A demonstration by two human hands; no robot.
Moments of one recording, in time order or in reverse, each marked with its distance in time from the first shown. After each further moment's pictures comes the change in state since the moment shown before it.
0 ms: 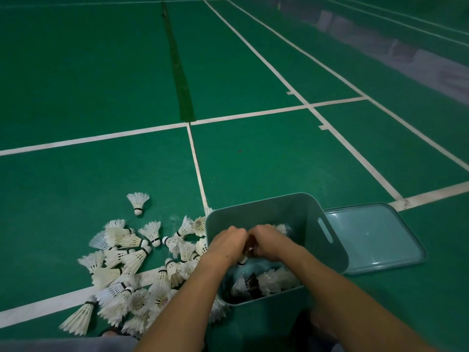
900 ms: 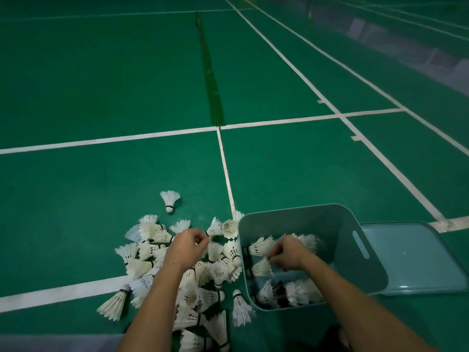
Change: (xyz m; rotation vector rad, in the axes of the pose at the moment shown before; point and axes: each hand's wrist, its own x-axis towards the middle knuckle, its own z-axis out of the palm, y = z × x) left_hand -0.084 -0.154 -0.008 -0.501 0.340 -0.421; right_hand 0.025 -0.002 0.029 0.293 0.003 0.204
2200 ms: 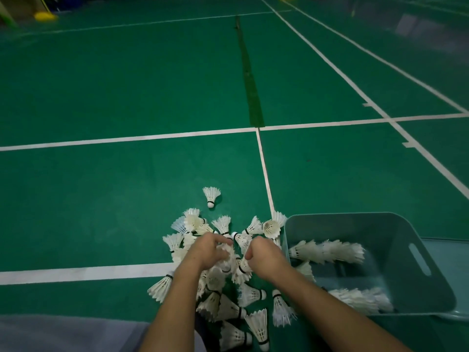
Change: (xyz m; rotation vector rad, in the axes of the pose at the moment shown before) left_hand -0.026 -0.045 -0.050 -0.057 -0.212 -0.090; right_hand -0.028 -0.165 0.095 -0.205 0.099 -0.214
